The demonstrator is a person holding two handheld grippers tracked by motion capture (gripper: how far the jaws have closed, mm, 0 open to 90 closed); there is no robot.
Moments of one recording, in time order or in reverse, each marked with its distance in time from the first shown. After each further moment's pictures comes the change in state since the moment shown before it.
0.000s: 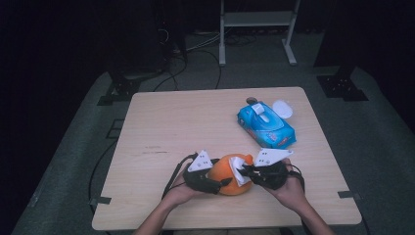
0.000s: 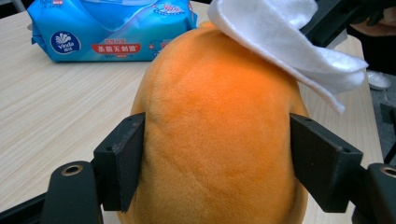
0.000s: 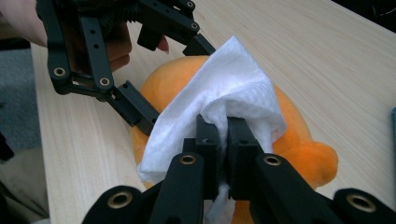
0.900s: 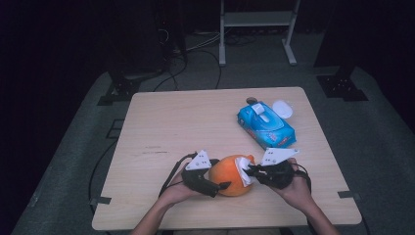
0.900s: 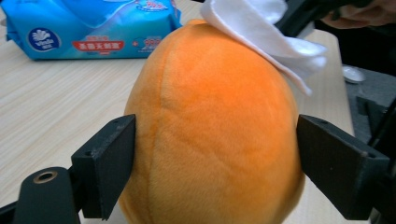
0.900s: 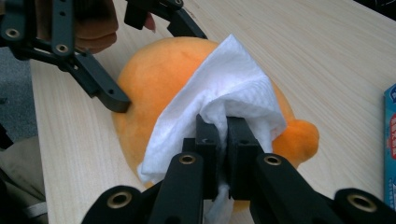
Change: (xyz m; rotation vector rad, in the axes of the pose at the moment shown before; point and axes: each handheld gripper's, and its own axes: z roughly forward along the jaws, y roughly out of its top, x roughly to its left) left arm 0.004 0.002 -0.005 0.012 -0.086 0.002; right arm -0.012 -0.011 -0.009 0.021 0.005 0.019
